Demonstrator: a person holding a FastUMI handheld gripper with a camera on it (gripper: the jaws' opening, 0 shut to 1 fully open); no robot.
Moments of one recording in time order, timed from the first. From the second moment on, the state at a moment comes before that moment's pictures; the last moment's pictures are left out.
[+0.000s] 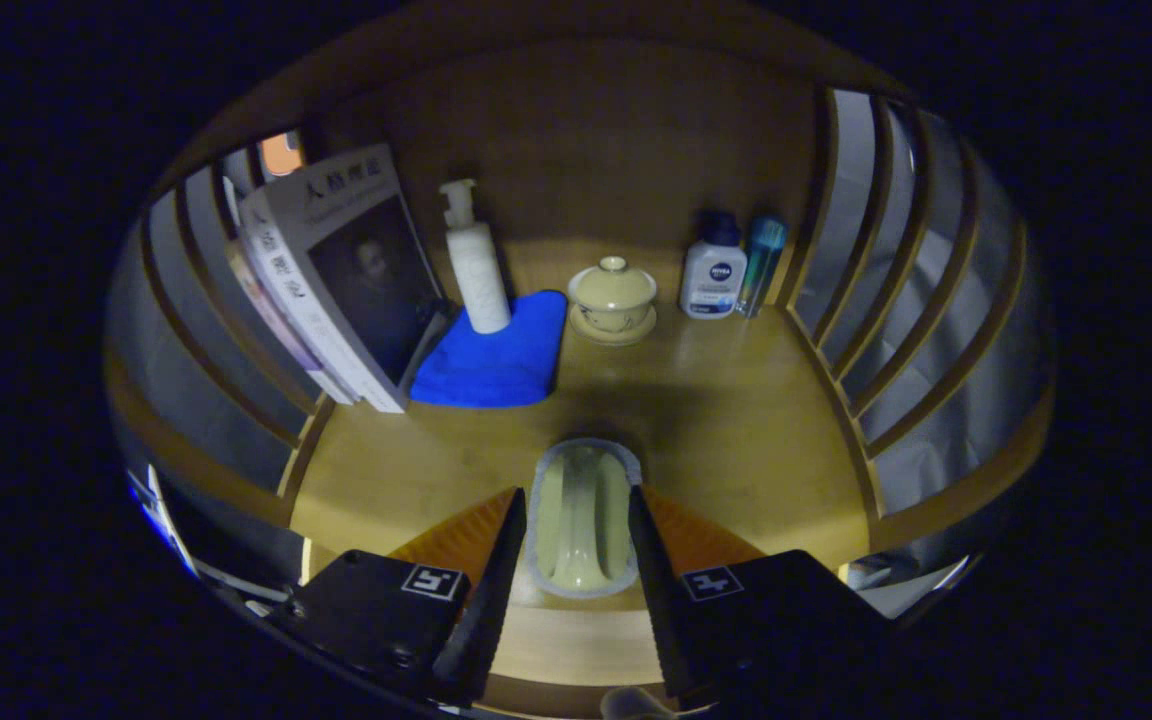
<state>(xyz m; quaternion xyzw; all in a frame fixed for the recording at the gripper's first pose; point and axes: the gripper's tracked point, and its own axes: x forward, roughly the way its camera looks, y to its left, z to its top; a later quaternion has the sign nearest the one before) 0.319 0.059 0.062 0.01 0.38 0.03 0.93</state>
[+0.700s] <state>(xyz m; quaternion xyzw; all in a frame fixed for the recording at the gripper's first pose) 0.108 0.041 0.168 -0.02 -0.07 0.01 1.00</state>
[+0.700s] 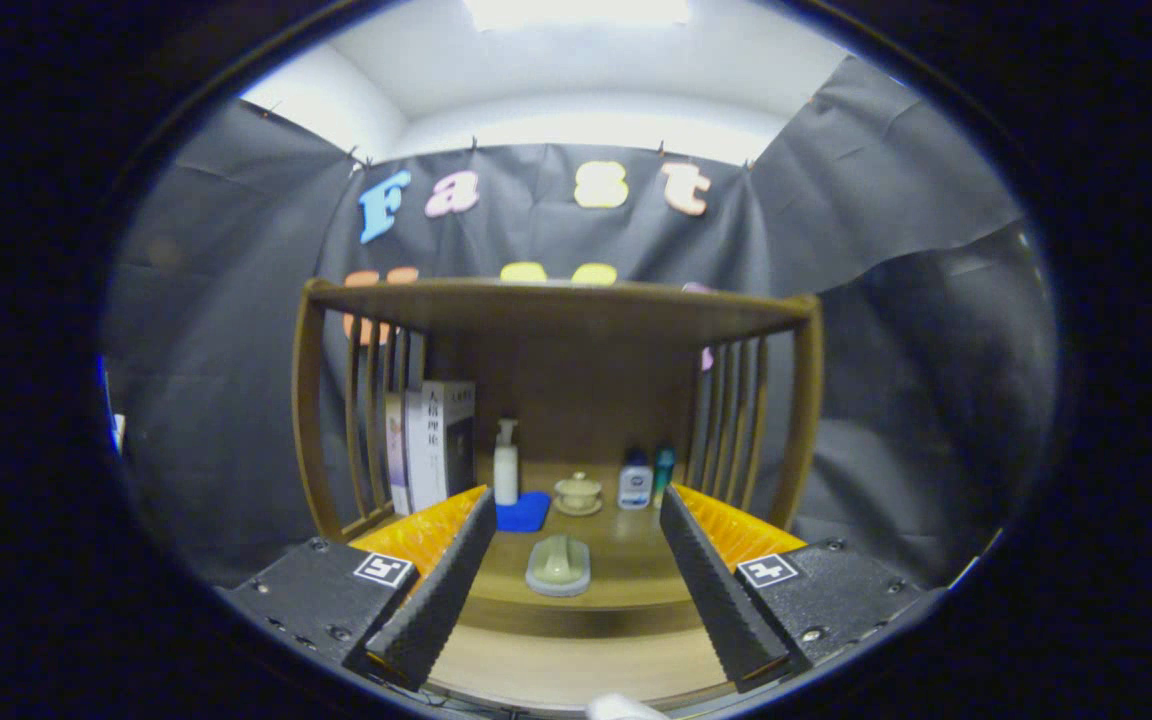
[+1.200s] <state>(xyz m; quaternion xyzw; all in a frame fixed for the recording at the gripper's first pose) 0.044 0.031 0.027 -0.01 -0.01 -0.01 1.00</state>
